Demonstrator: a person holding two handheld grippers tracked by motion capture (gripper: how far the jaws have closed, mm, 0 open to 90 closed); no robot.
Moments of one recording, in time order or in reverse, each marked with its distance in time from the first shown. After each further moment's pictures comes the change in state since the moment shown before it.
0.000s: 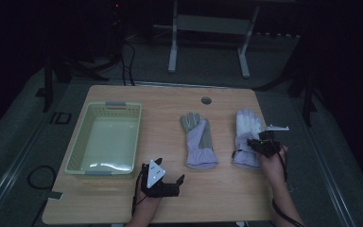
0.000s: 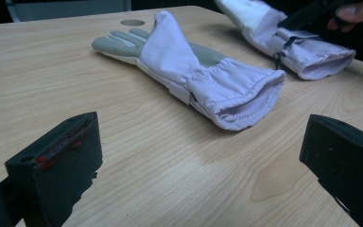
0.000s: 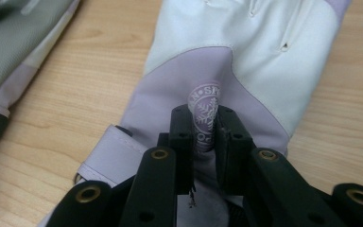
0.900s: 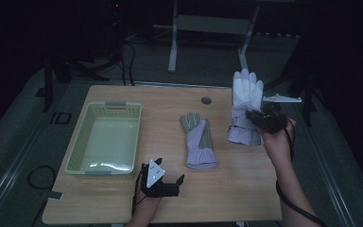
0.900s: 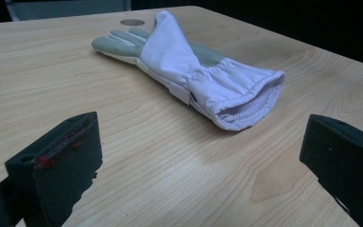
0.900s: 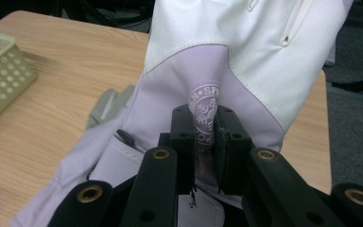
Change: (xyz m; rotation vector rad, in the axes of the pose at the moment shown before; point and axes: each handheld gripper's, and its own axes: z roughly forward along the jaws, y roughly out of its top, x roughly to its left) left arm 0.000 0.000 0.000 -0.001 -0.002 -0.002; right arm 0.069 0.095 -0.097 -0.183 0.038 -0.108
